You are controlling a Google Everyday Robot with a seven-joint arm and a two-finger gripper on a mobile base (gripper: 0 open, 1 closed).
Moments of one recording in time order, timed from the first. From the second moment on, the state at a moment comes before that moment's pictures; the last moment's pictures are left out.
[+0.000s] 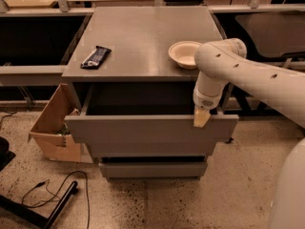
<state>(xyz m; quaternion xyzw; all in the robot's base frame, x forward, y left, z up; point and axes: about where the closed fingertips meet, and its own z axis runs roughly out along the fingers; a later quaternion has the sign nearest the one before) 0.623 -0.173 0.690 -0.64 0.77 -0.02 0.06</state>
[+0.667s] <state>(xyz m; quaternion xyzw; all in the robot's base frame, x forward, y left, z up) 0.591 -0.174 0.690 -0.64 0.77 0.00 0.04</state>
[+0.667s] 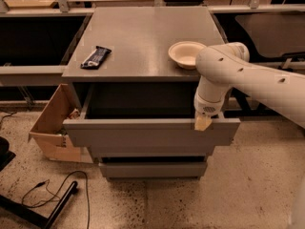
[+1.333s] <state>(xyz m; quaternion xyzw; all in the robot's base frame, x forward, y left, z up) 0.528 -0.188 0.694 -0.65 0.76 0.01 0.01</state>
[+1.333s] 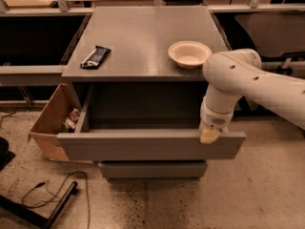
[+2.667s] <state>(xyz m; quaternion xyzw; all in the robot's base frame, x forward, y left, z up) 0.471 -0.207 0.700 -0.62 0.78 0.04 -0.03</state>
